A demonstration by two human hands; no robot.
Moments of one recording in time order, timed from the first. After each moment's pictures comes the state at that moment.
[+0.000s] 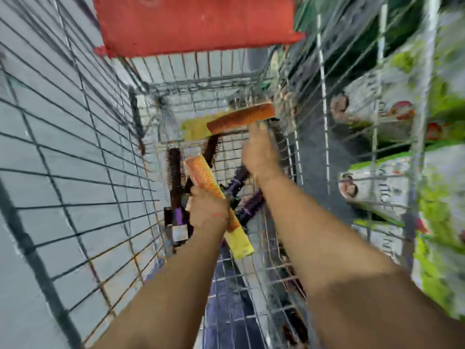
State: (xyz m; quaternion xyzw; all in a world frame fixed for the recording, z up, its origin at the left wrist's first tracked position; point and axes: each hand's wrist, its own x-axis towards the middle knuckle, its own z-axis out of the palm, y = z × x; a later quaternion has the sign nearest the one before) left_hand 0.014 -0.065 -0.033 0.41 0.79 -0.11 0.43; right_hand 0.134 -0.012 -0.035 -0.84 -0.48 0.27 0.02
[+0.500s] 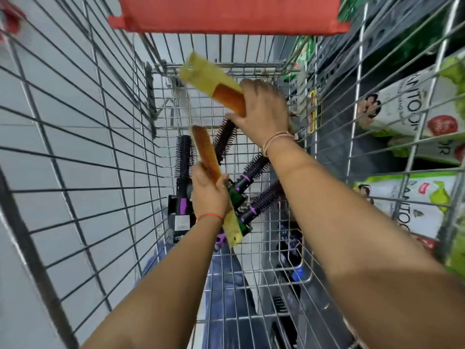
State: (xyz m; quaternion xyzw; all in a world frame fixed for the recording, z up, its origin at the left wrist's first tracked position) left_hand 0.012 -0.060 -0.021 0.45 0.78 0.12 0.42; right_hand 0.136 0.044 -0.016 -0.71 -0.68 0.15 0.05
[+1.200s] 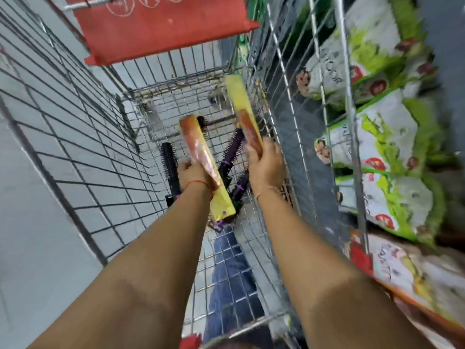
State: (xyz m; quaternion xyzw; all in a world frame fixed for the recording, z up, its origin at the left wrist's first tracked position) left_hand 0.010 -0.043 0.002 0.26 0.78 0.15 0.55; right_hand 0.110 -0.103 0.018 -0.92 -0.27 0.22 0.20
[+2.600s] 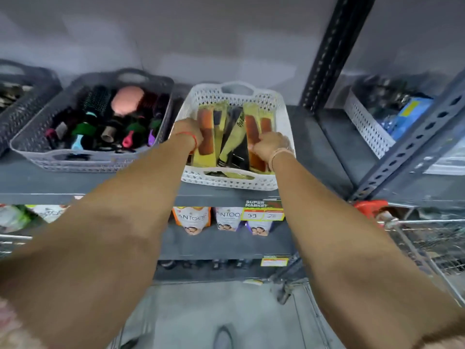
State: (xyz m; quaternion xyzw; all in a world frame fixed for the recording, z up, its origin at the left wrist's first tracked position) left_hand 0.190 -0.570 0.329 0.99 -0.13 -0.08 -0.01; right_hand 0.095 -0.727 0.340 -0.94 0.22 0.05 0.25
